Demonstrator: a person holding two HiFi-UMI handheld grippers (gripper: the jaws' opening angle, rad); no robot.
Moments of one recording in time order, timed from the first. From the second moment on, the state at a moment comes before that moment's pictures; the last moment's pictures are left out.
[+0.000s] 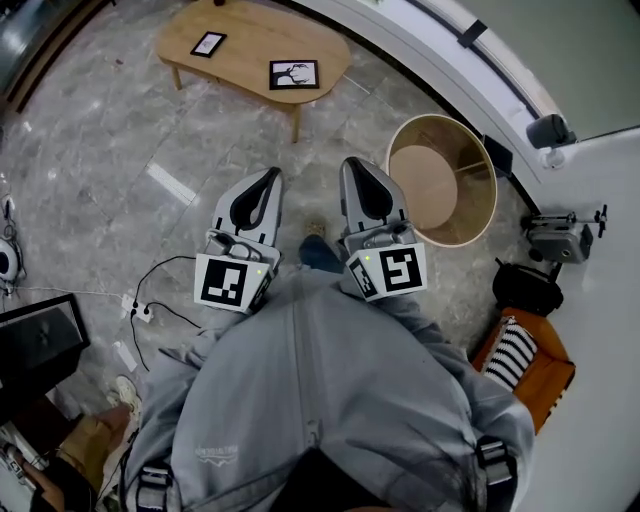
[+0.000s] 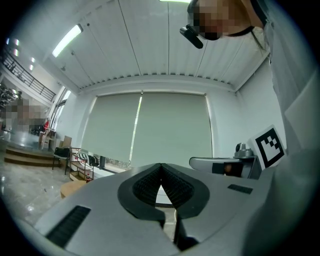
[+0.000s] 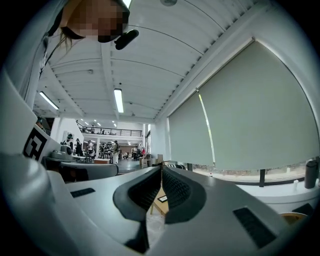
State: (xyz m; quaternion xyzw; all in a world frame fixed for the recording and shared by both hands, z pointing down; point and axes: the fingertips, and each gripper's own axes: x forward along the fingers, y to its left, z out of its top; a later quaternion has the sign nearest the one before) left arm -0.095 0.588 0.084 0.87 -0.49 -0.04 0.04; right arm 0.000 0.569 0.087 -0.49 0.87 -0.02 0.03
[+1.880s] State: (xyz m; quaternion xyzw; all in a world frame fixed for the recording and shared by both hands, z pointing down) left arm -0.064 0.246 0.124 0.84 -0.54 -0.01 0.08; right arm 0.038 0.221 0.139 -0.44 0.89 -0.09 0.01
